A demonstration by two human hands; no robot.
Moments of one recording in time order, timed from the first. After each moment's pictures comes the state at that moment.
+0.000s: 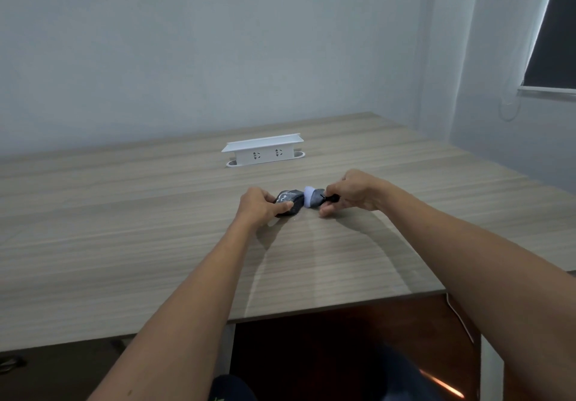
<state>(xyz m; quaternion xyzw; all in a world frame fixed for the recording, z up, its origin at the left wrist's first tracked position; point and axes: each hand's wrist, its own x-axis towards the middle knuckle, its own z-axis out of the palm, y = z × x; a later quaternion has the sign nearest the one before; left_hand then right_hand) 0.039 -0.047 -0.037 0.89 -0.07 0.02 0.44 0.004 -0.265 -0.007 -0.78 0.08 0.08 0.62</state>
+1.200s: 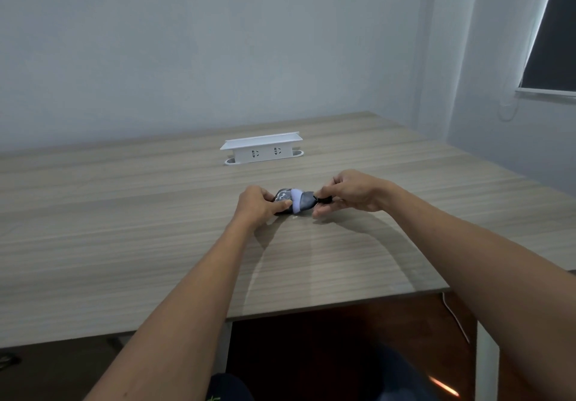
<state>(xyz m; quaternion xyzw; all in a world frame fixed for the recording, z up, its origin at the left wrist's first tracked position) 0.034 -0.046 -0.036 0.90 -0.08 0.02 0.43 0.008 -0.274 -0.014 -0.75 -0.03 0.13 0.65</state>
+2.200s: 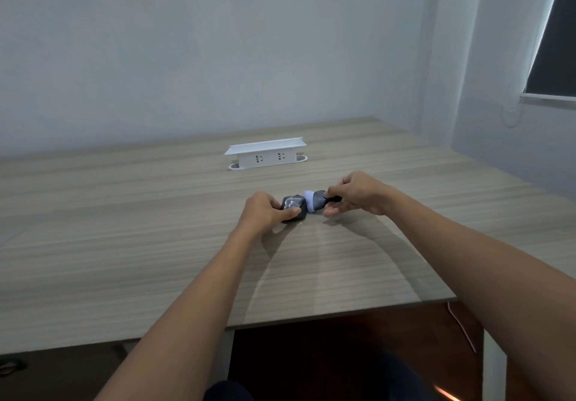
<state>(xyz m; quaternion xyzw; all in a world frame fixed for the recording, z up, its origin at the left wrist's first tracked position) 0.022 -0.047 -0.029 0.92 -0.08 0.02 0.39 0.011 -0.274 -0.011 -0.77 0.03 0.03 0.63</state>
